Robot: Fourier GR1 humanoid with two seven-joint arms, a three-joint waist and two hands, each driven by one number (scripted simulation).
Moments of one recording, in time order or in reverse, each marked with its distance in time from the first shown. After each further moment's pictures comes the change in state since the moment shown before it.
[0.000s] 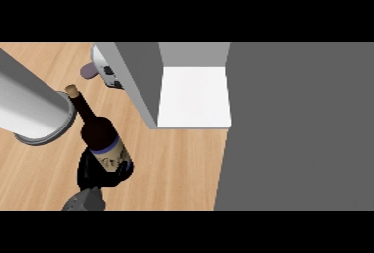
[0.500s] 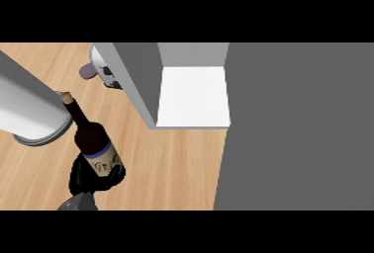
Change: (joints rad) left arm -0.029 0.051 0.067 0.164 -0.046 -0.022 -0.090; right arm 0.008 -0.010 -0.004 -0.005 0.010 0.003 -0.012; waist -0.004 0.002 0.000
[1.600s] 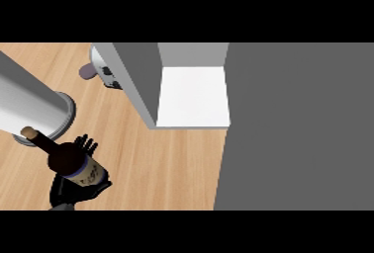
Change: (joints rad) left arm 0.064 0.087 -0.001 -0.007 -0.133 -0.022 -0.032; right arm -0.043 -0.012 0.026 -0.020 0.004 -0.048 0.056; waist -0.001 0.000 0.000
